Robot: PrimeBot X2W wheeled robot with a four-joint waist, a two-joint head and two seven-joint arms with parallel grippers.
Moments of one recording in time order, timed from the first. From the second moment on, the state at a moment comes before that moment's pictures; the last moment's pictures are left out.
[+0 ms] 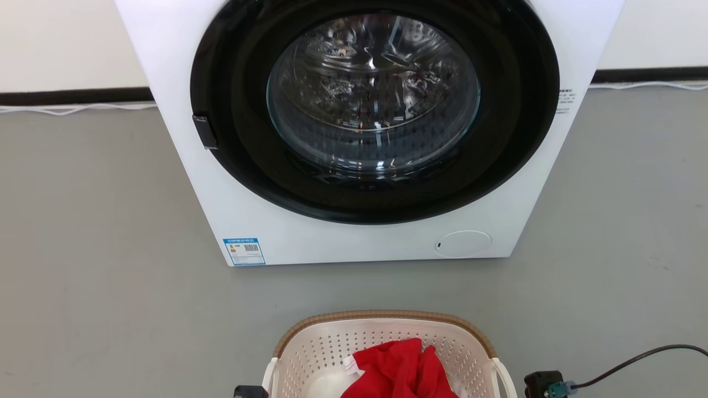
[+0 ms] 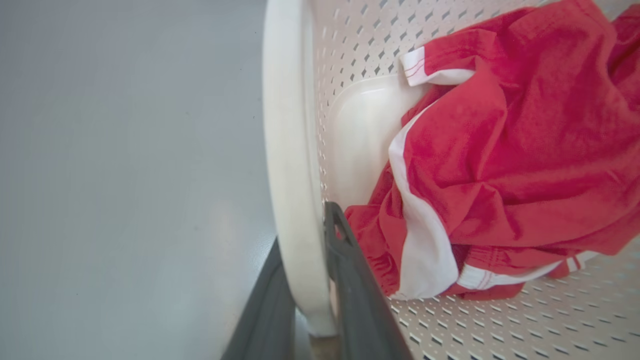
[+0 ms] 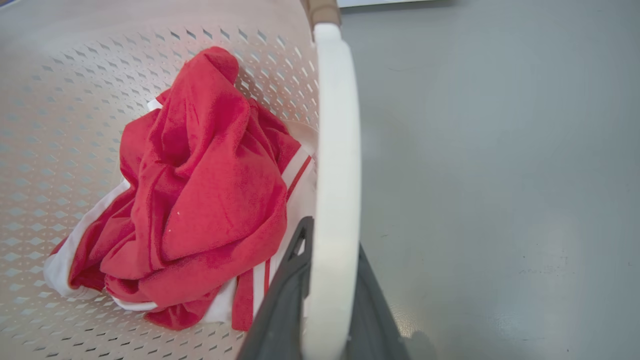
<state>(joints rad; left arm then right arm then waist) -0.35 0.02 -0.94 1.24 -0.92 0.12 -0.15 -0.34 -0.05 0.56 1.26 0.63 0.12 -0.08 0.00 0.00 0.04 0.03</state>
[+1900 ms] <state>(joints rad) -0.38 0.02 -1.01 1.26 -0.98 0.12 -0.18 -0.39 -0.05 0.72 1.30 0.79 0.12 -0.11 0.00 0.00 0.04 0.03</state>
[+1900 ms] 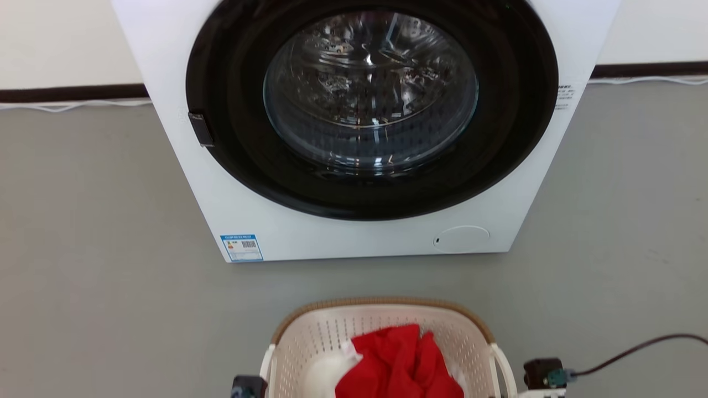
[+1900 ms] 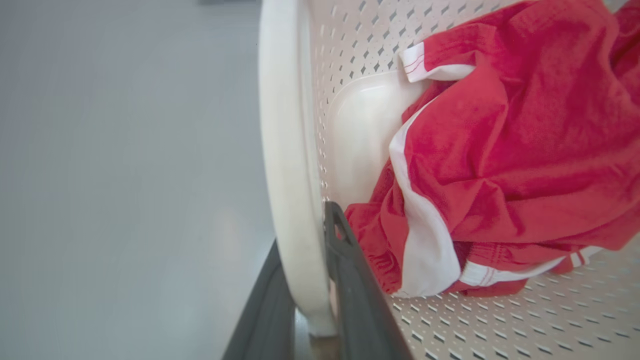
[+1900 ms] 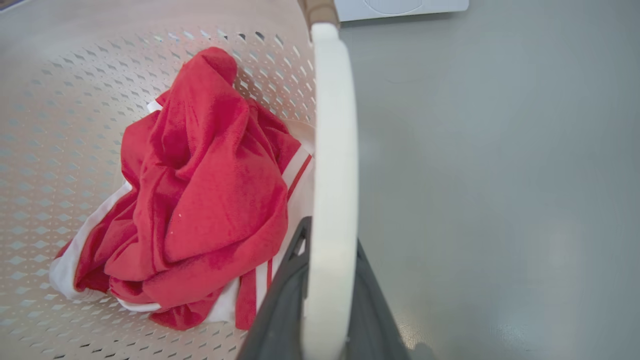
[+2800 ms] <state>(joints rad) -0.78 0.03 -0.98 1.23 -0.99 0.17 -0.25 -0.81 -0.06 0.52 1.30 0.59 0.12 -0.17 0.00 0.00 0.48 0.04</state>
